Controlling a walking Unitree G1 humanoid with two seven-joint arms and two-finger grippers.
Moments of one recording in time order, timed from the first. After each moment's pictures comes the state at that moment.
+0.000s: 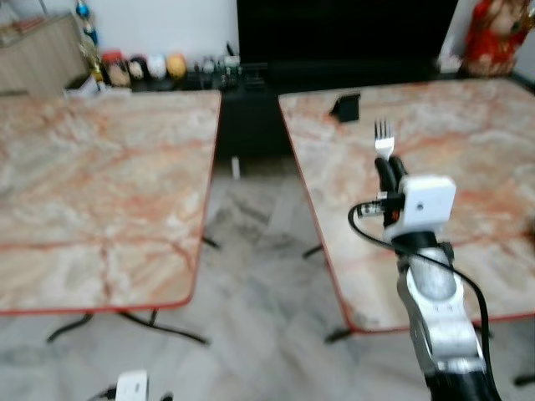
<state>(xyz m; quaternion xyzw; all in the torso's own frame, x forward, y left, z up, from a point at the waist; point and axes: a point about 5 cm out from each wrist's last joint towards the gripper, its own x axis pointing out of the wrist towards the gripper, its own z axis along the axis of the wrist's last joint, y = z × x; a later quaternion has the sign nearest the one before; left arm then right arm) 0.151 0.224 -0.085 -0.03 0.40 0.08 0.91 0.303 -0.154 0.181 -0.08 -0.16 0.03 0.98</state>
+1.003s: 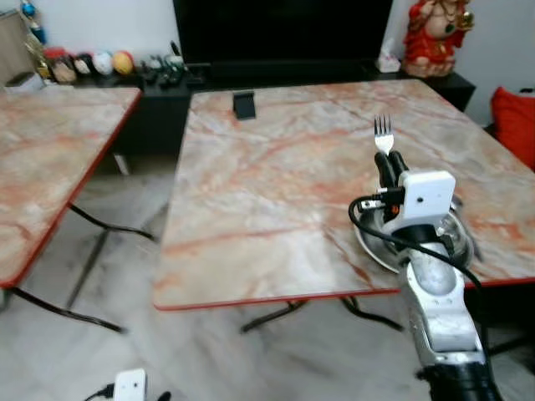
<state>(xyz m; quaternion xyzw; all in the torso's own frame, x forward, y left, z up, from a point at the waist) 0.152 0.228 -0.084 -0.03 0.40 0.08 0.91 0.309 -0.152 0.182 -0.08 -0.16 0.04 0.98</state>
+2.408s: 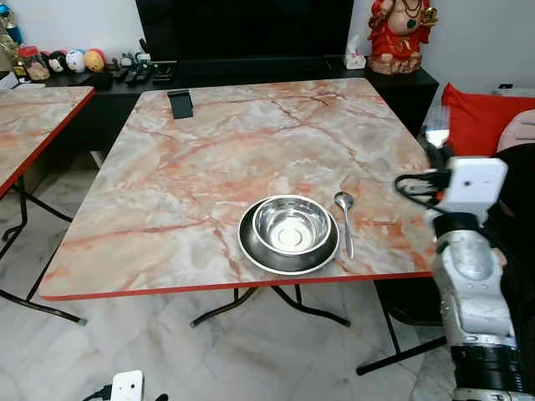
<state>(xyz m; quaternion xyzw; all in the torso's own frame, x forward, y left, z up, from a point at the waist) 0.158 0.228 -0.082 -0.03 0.40 0.08 0.91 0.320 -0.223 0.193 -0.08 -0.14 -0.08 0.98</state>
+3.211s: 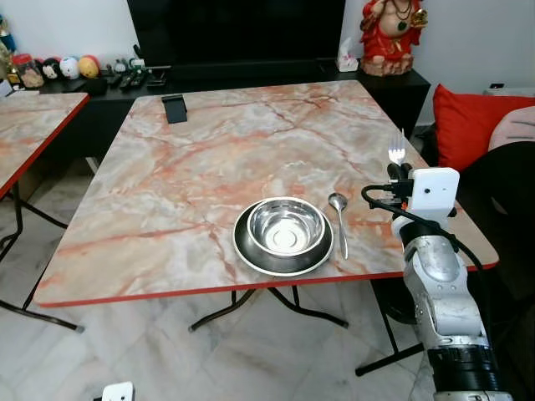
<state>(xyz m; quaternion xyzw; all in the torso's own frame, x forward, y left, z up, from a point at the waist) 0.139 0.240 -0.088 -0.03 0.44 0.09 0.90 0.327 -0.189 0.170 -0.07 -0.07 -0.03 0.99</state>
